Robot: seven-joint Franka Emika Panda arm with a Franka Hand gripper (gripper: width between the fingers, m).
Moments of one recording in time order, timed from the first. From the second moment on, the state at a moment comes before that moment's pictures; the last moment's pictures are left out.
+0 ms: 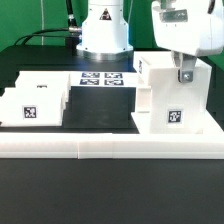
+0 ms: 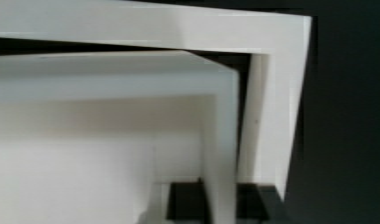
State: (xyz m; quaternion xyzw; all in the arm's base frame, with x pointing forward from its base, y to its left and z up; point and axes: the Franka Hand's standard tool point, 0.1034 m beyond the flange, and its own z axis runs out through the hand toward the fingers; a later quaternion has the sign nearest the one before) arm 0.628 0.095 0.098 -0.73 0.68 -0.02 0.09
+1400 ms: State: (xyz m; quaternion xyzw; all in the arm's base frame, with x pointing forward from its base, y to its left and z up) arm 0.653 0.098 0.104 -0.74 0.66 -0.03 0.10
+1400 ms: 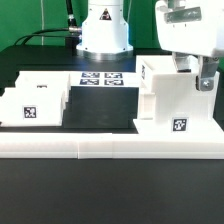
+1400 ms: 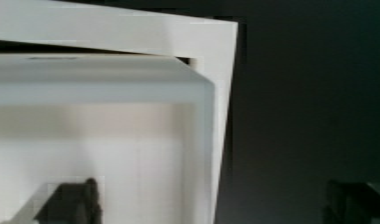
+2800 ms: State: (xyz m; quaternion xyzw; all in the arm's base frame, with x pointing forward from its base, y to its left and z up) arm 0.600 0.076 0.141 -0.99 0.12 -0.03 0.07
